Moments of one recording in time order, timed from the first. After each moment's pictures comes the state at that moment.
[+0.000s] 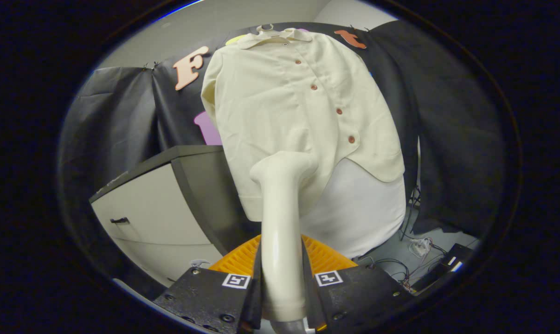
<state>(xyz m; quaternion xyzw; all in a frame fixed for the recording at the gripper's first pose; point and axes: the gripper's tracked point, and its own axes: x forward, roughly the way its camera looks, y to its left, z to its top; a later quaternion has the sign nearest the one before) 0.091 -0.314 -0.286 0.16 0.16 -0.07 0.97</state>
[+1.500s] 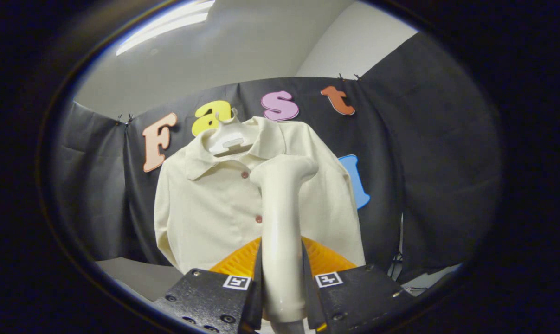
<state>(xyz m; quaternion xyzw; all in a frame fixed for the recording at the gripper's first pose) 0.208 -0.511 -0.029 0.13 -0.02 -0.17 0.98</state>
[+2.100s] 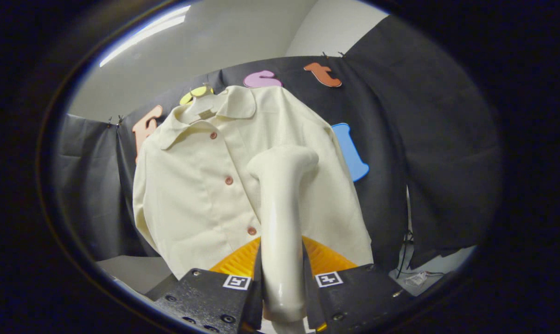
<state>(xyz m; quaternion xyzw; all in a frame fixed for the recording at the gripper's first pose) 0.214 -0.523 -0.135 0.19 0.03 -0.15 0.97</state>
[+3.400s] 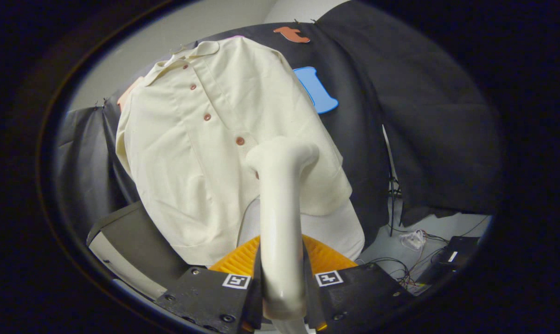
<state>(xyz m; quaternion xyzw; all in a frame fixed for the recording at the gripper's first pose) 0.127 -0.490 -0.314 0.23 0.16 -0.17 0.95</state>
